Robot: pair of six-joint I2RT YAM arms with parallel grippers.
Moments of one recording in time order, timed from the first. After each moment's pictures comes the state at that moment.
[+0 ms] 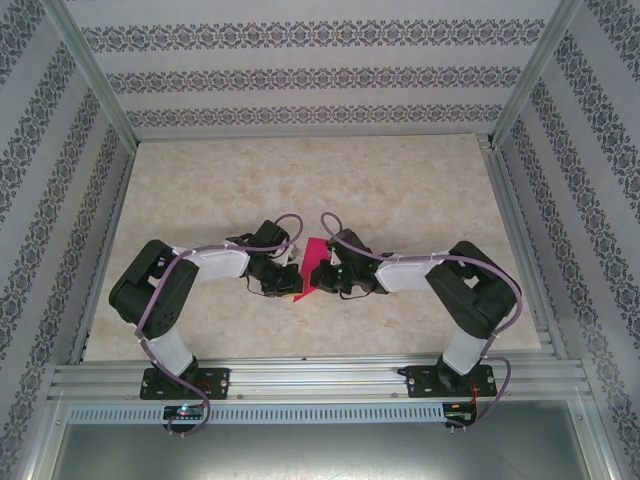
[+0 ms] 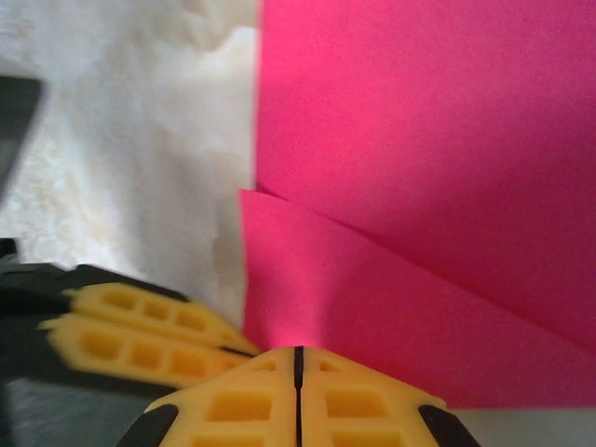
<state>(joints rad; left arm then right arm) -0.54 1.72 0.85 -0.37 0.53 -0.61 0.73 1.75 0.76 0.09 -0.40 0.97</state>
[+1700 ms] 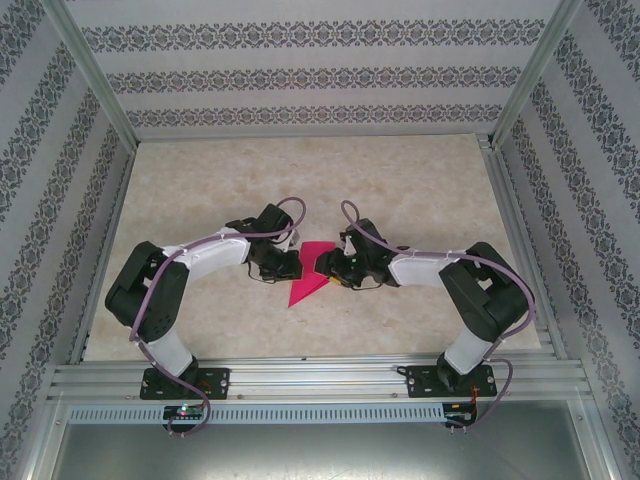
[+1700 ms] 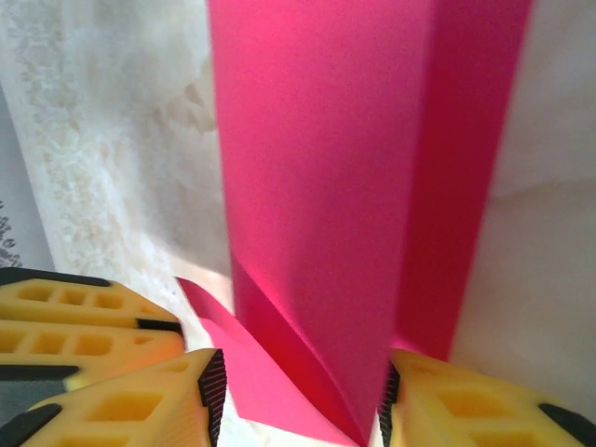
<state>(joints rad) -0.54 1.69 1.01 -0.57 0.40 -0.54 0.61 1.68 0.75 0.07 -0.50 0.99</state>
